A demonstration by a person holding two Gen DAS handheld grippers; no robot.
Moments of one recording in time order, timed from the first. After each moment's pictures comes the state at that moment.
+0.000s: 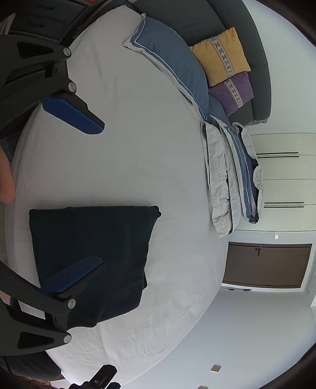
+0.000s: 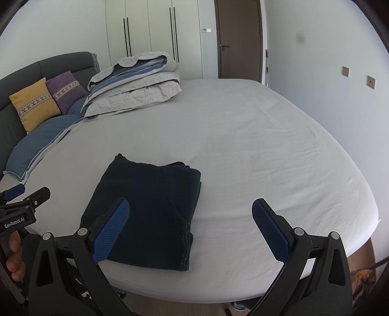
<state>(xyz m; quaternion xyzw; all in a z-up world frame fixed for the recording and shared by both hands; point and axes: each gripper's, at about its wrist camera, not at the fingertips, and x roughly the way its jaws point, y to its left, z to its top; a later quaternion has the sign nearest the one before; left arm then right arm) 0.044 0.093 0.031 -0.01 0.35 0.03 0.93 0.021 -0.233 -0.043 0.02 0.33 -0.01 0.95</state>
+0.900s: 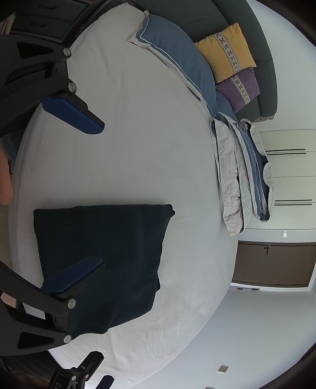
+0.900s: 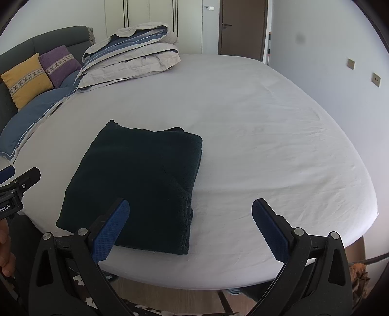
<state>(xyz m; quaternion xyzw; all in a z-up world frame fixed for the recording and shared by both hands) 0.050 0.092 0.014 0.00 0.38 0.02 0.93 0.038 -0.215 -0.082 -0.01 0.38 -0.01 0.92</state>
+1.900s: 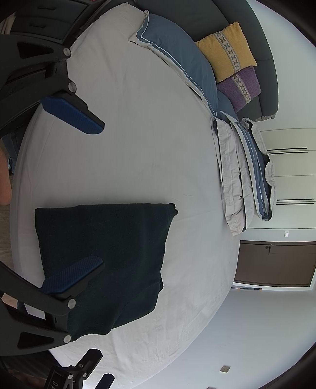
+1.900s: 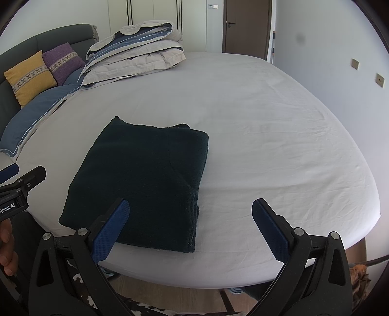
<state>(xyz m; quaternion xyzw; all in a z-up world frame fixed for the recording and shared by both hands) 0.049 0.091 0.011 0.00 0.38 0.02 0.92 0.035 -0.205 -0.085 -0.01 0.39 0.00 0.92</state>
